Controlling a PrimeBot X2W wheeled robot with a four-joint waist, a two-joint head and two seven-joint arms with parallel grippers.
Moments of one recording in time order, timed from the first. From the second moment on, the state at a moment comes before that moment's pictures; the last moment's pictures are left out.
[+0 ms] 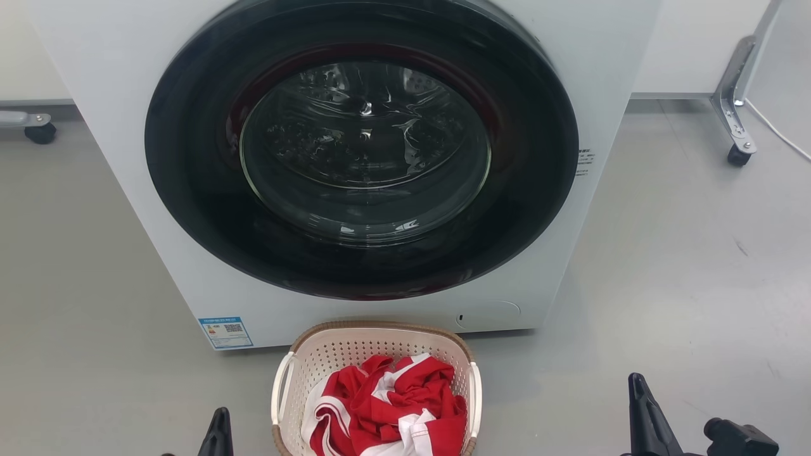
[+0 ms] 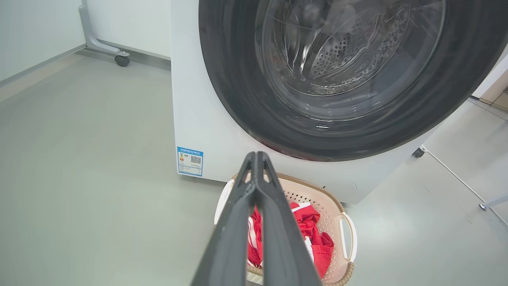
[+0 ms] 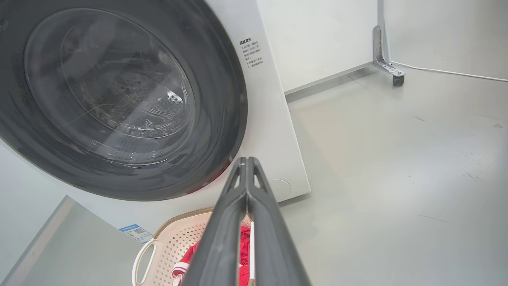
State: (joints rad) left arm 0.13 0.08 -0.13 0.17 -0.45 0.08 -0.18; right arm 0.07 -0.06 0.18 0.14 0.48 -0.08 -0.18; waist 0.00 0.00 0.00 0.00
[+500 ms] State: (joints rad) left arm 0.10 0.07 -0.09 0.19 -0.65 0.04 -0.12; right arm 0.05 -0.05 0.13 0.17 0.68 -0.05 -0.12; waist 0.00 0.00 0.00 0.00
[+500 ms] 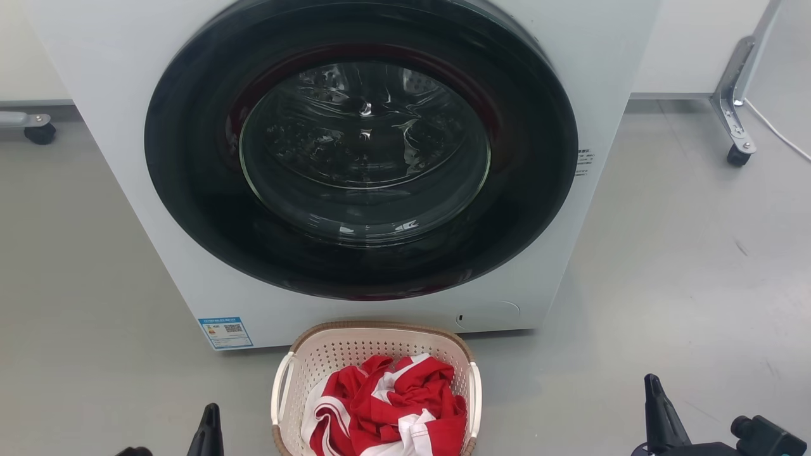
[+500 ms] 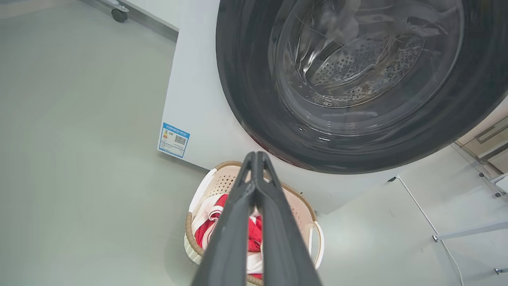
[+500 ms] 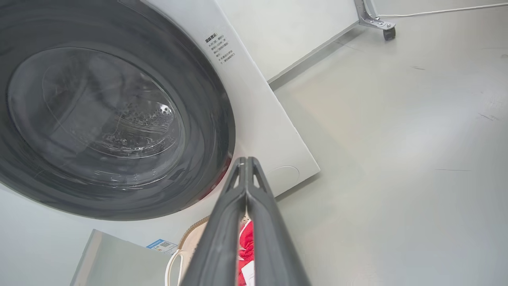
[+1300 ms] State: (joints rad) left arm 0.04 0.06 -0.02 0.23 -1.01 -0.02 -0.03; right arm 0.00 -0.05 0.03 0.21 1.03 0.01 -0.03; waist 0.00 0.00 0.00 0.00
